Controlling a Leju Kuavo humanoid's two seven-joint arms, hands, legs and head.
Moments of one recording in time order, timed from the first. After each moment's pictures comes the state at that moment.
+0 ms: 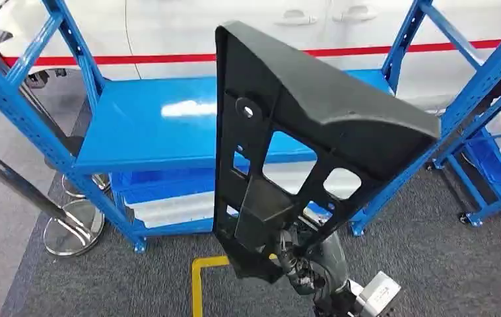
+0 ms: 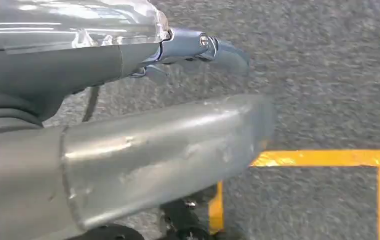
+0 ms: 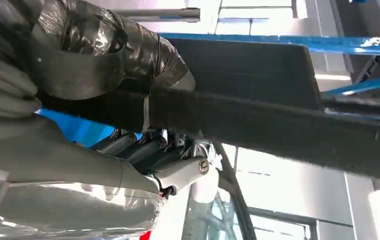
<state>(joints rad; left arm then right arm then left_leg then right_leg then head) -0.06 -0.32 1.30 -0.59 -1.18 -0.01 -0.40 0.19 0.17 0.31 -2.09 0.08 0.16 -0.32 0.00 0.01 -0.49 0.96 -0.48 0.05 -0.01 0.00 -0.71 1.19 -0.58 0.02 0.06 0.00</state>
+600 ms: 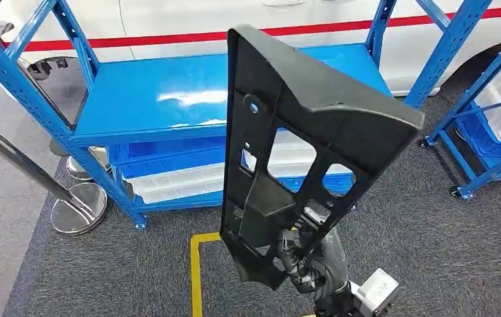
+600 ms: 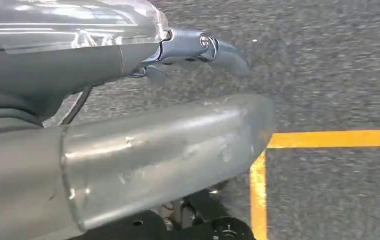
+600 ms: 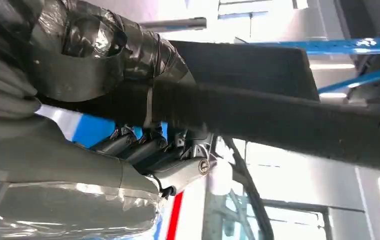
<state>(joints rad) -0.06 -0.31 1.32 -0.58 -1.18 -0.02 -0.40 0.21 0.17 0.30 -2.08 0.07 0.16 -0.32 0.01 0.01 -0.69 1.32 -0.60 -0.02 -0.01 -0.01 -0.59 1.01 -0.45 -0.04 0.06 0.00</state>
